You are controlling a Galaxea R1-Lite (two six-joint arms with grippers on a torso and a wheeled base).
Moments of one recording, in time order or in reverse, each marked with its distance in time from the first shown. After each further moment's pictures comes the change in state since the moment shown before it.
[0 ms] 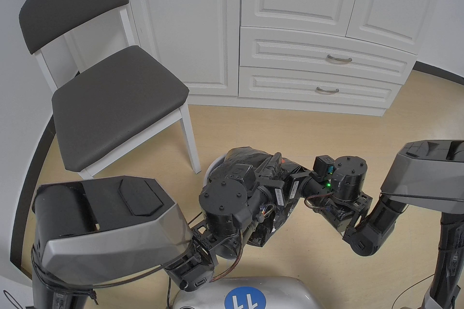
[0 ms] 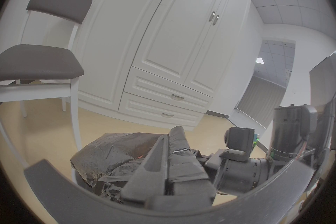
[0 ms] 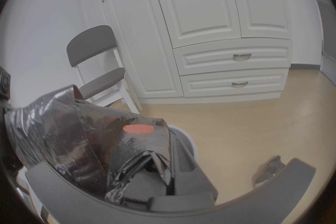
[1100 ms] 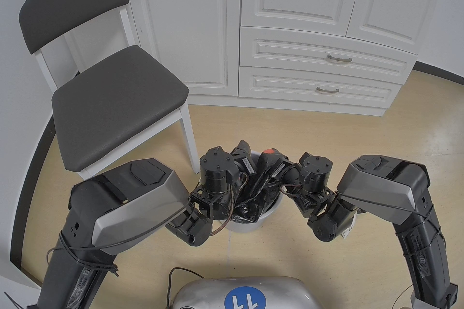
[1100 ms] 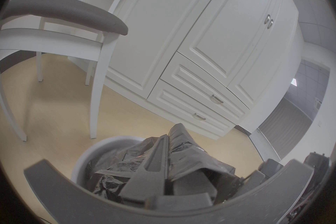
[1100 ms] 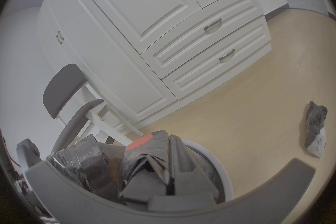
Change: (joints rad) left arm 0.219 0.223 -0.386 0.284 0.008 -0.286; right arm -0.055 0.366 -0.478 0.000 -0.052 0.421
